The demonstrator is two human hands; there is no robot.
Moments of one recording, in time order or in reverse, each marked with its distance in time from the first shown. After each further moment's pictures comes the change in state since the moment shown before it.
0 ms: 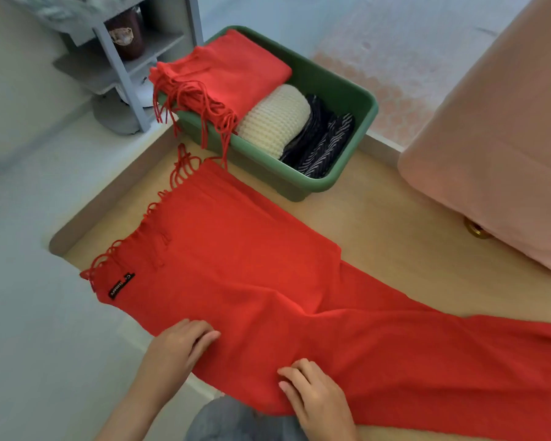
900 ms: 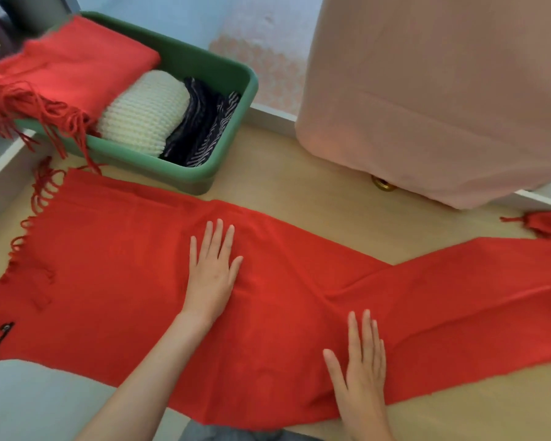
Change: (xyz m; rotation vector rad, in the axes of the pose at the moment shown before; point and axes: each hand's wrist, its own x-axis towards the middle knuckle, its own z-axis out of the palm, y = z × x) left_hand 0.147 0.134 0.103 0.253 -0.025 0.163; right_hand -0.075 0.092 -0.074 -0.099 0.077 0.745
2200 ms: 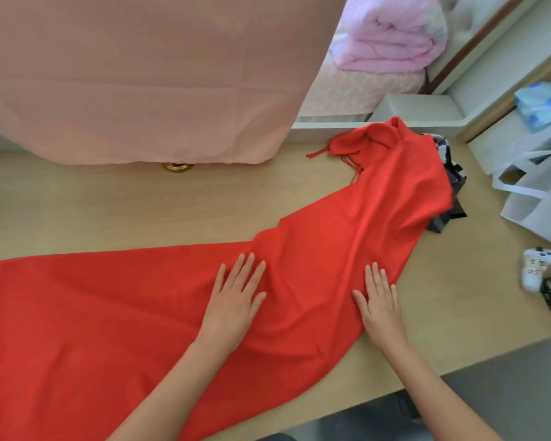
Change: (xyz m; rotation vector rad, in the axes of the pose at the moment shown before) left_hand -0.029 0.321 0.116 0.032 -0.272 0.600; right_hand 0.008 0.337 -0.114 -0.064 0.012 0.446
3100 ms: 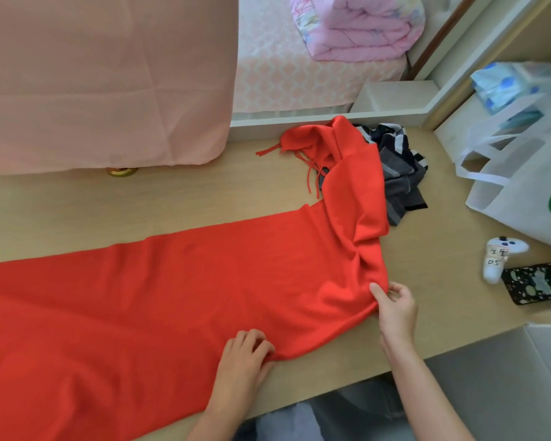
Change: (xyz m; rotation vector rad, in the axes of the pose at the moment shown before) left_hand -0.051 0.139 0.047 -0.237 0.025 0.071; right_hand -0.005 0.065 -0.075 1.132 0.311 0.642
